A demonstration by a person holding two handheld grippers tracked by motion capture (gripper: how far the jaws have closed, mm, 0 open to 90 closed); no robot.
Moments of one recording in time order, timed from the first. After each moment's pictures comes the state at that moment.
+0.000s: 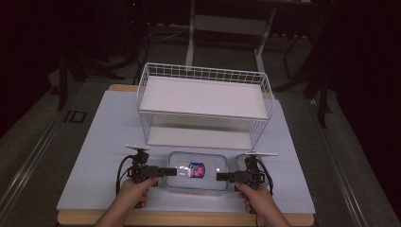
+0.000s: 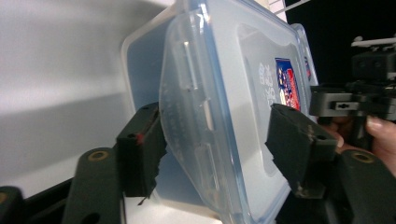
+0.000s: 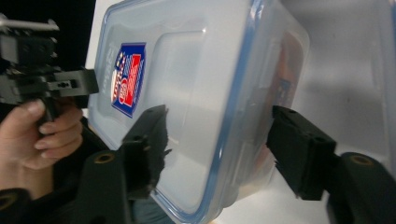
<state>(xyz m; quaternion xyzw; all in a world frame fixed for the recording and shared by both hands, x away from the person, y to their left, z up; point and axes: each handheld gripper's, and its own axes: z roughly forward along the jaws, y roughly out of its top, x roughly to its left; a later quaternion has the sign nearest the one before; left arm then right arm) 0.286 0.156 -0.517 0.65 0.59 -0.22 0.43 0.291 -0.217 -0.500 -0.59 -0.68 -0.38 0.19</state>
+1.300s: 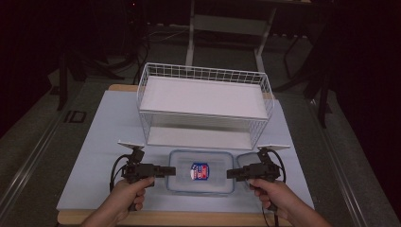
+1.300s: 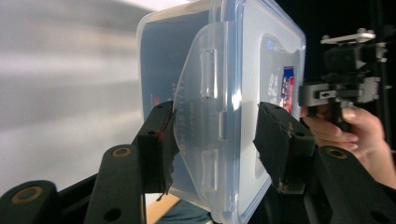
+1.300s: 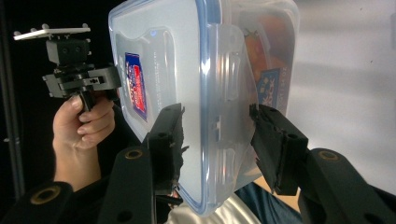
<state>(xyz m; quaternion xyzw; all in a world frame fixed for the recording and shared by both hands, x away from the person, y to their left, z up) 0.268 0.155 -0.470 0.63 0.58 -0.25 0.45 0.294 -0.245 -0.449 -0.59 -0.66 -0.36 0.29</state>
